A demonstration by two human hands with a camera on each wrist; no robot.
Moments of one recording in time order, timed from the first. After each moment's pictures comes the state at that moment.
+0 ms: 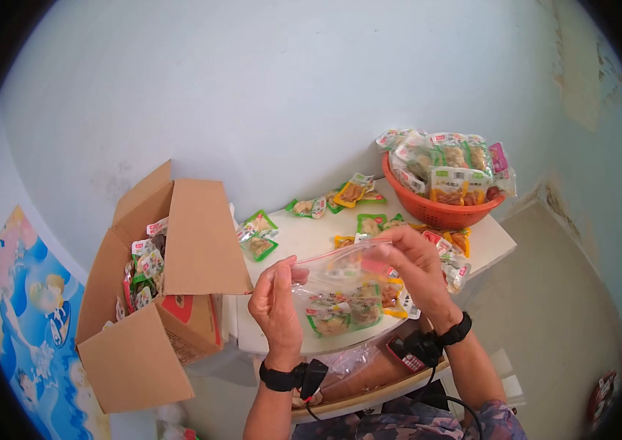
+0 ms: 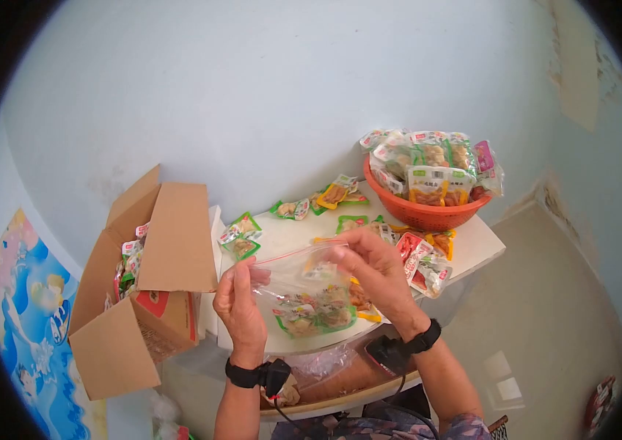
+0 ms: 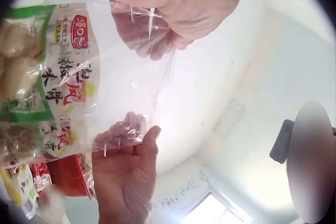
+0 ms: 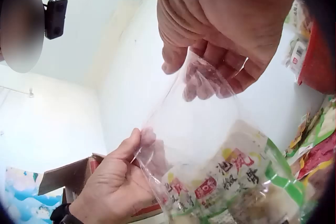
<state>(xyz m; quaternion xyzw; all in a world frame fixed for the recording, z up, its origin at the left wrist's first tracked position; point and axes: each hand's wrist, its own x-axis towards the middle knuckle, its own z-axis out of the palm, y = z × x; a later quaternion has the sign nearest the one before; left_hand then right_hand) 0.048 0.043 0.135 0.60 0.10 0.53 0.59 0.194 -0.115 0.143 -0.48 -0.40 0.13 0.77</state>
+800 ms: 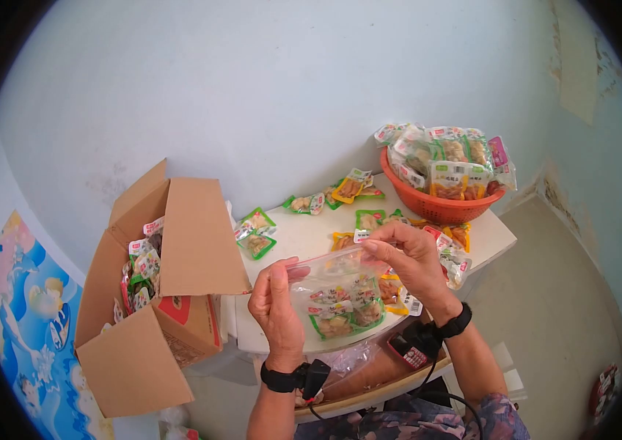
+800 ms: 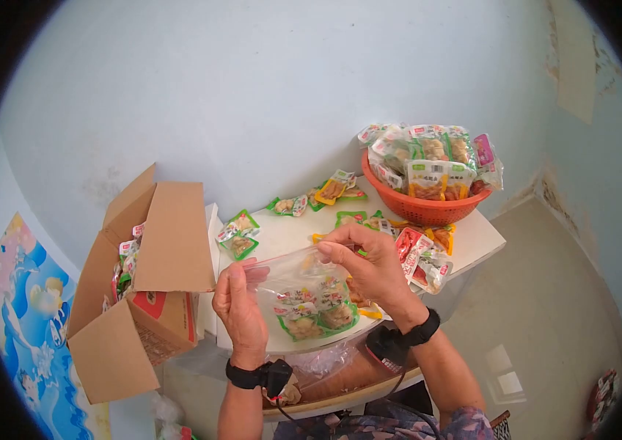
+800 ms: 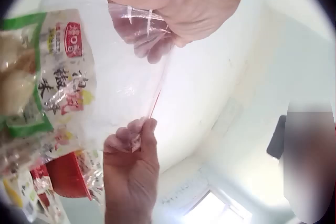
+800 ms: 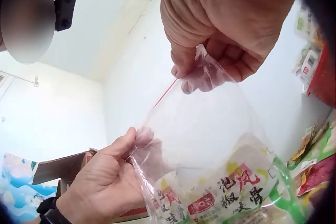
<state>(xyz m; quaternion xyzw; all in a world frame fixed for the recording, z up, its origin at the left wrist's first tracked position) 0.046 0.044 0.131 0.59 0.08 0.51 0.61 0.202 -0.110 0.150 -0.55 -0.42 0.10 0.71</state>
